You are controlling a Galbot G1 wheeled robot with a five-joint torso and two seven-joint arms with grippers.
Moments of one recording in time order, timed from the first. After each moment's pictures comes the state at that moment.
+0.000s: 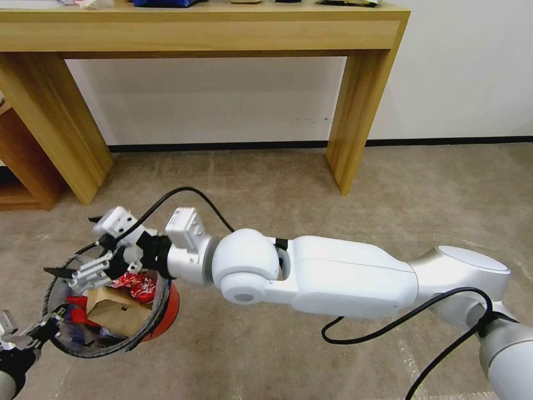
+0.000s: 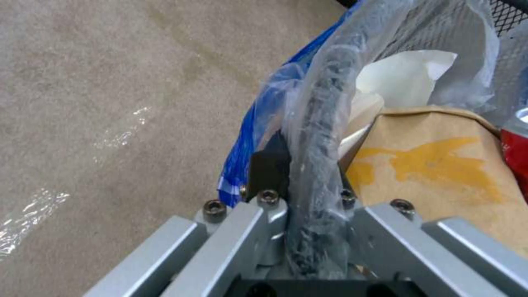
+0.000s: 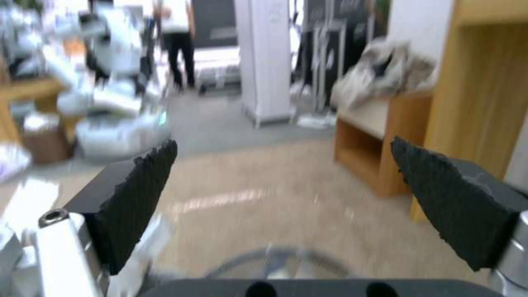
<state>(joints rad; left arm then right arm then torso) 1.78 -1.44 -1.31 -2.38 -1.11 0.74 -0.18 -0.03 1.26 -0.76 1.97 1.11 -0.21 0.15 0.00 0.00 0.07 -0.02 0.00</state>
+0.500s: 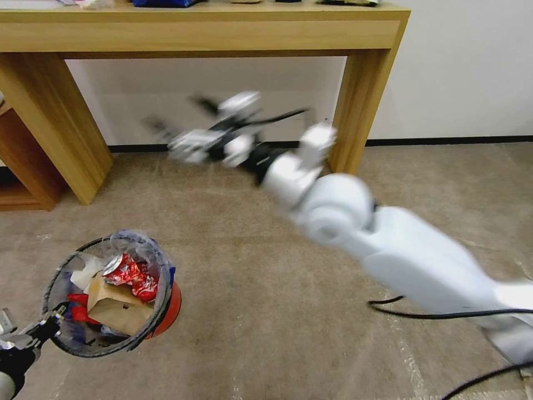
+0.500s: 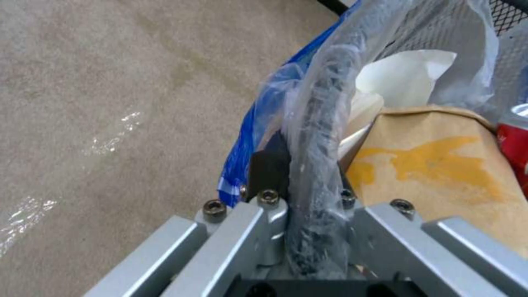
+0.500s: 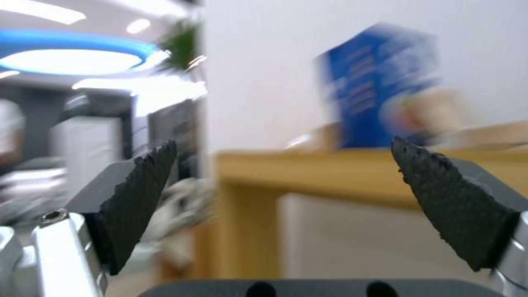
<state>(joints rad) 1.78 -1.44 -1.31 -2.41 -1.13 0.74 -0.18 -0.28 0.93 -0.14 2.02 1.03 -0.04 0.10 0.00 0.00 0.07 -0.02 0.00</state>
